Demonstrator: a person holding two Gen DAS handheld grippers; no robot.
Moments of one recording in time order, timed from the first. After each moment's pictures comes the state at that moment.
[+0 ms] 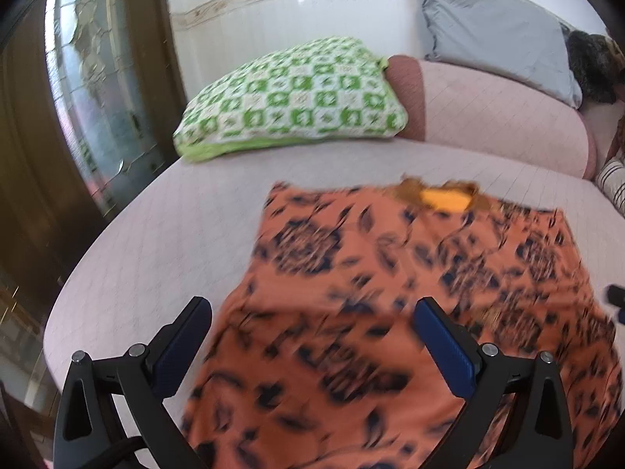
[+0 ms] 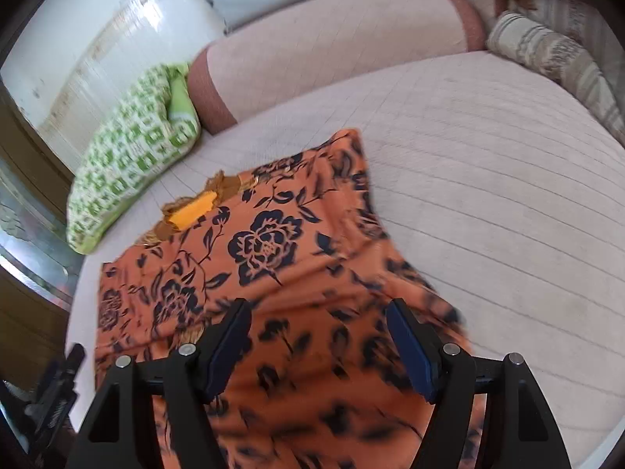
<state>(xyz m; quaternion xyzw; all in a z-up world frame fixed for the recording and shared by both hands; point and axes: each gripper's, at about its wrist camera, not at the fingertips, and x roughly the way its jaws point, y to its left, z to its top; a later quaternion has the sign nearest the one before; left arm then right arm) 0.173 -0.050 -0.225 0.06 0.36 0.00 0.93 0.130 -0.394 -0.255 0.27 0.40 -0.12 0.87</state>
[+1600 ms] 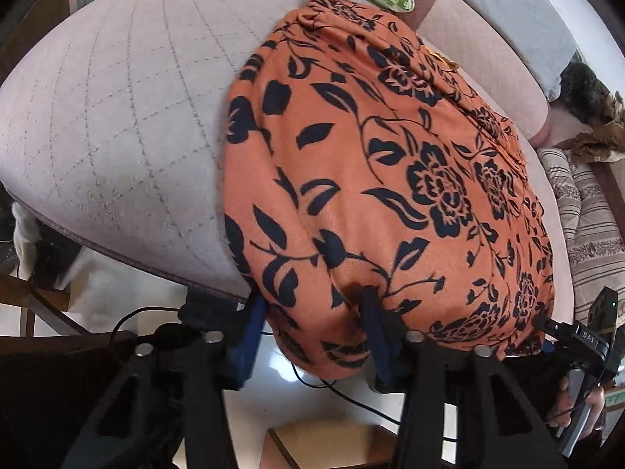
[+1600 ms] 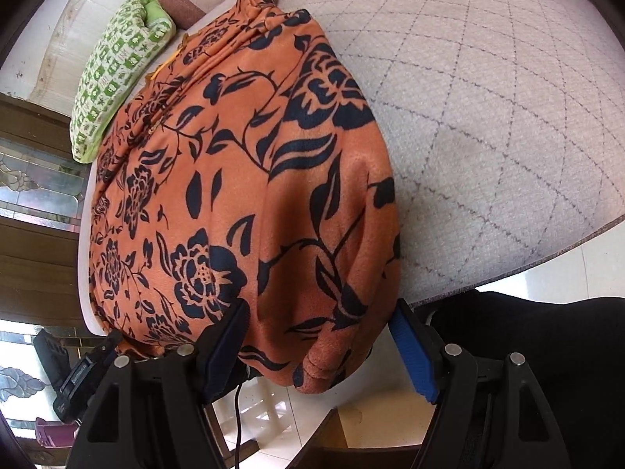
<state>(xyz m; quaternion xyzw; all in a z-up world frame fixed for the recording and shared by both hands) 0.047 0.055 -0.321 -0.13 0.57 -0.13 0.80 -0.032 -0.373 -0.336 0.33 0.56 -0.05 0.76</state>
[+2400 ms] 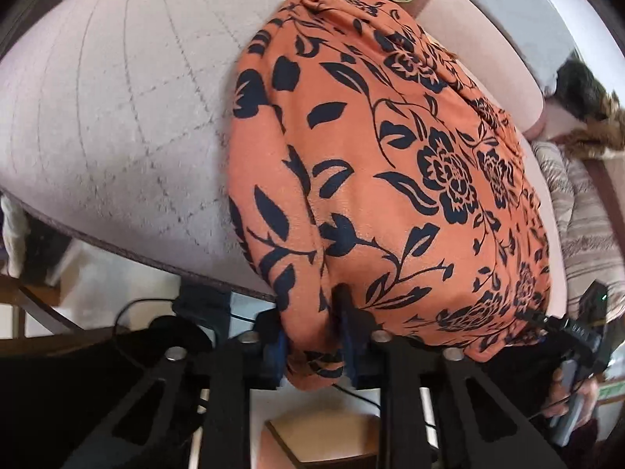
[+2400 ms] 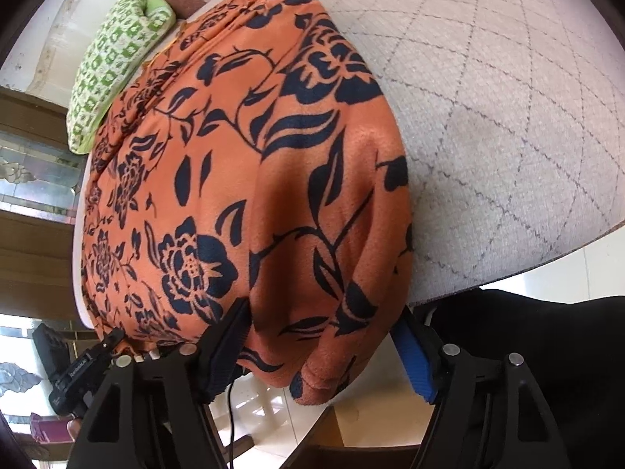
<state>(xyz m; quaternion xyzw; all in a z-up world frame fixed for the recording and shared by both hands) 0.047 0.077 -0.337 -0.13 0.58 -0.15 0.79 -0.030 -0.371 -0.351 0.33 0.57 -0.04 0.75</state>
